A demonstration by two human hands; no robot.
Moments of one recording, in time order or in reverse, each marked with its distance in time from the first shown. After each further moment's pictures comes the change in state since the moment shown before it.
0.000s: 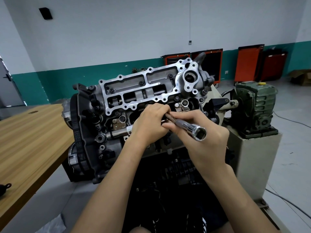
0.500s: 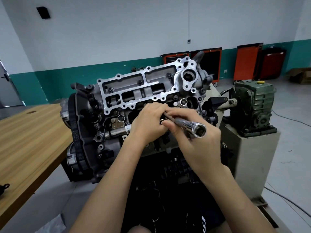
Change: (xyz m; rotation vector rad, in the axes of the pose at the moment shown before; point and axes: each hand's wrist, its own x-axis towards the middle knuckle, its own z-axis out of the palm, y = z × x) left_hand 0.000 -0.001 0.002 -0.027 0.036 -0.018; right_hand -0.003 -0.002 0.004 0.016 -0.028 -0.005
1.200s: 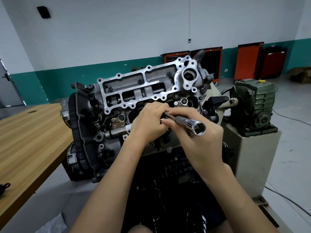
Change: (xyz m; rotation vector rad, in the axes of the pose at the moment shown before) left_hand 0.000 0.000 0.002 0.026 -0.011 0.021; right_hand 0.002 0.000 -0.002 0.016 -0.012 0.016
